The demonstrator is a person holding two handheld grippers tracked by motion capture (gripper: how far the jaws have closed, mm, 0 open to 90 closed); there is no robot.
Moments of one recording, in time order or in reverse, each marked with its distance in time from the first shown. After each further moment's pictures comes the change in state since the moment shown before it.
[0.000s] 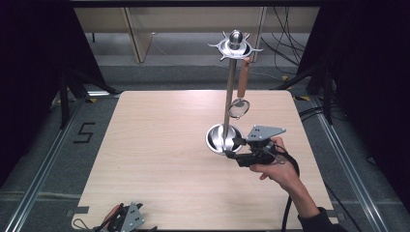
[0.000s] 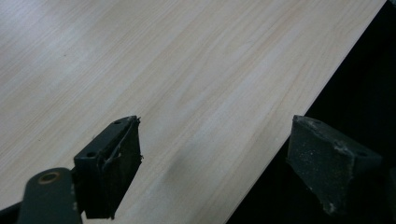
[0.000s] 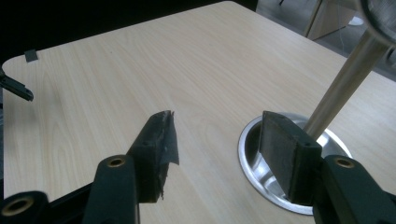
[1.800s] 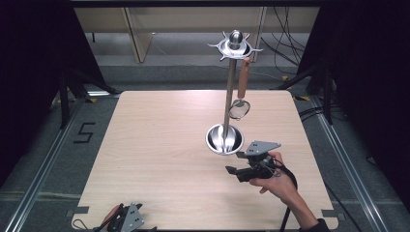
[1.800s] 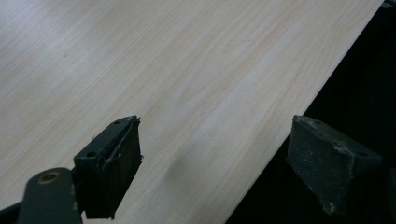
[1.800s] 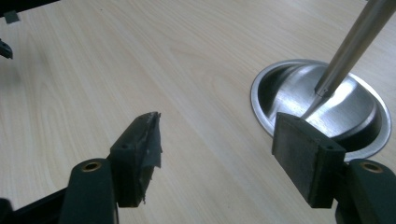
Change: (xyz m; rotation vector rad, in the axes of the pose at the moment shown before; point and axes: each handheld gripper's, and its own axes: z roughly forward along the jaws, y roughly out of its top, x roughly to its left) left arm -0.001 -0.001 -0.001 0.002 0.005 0.007; right arm 0.006 -0.044 0.014 0.077 -0.008 0.040
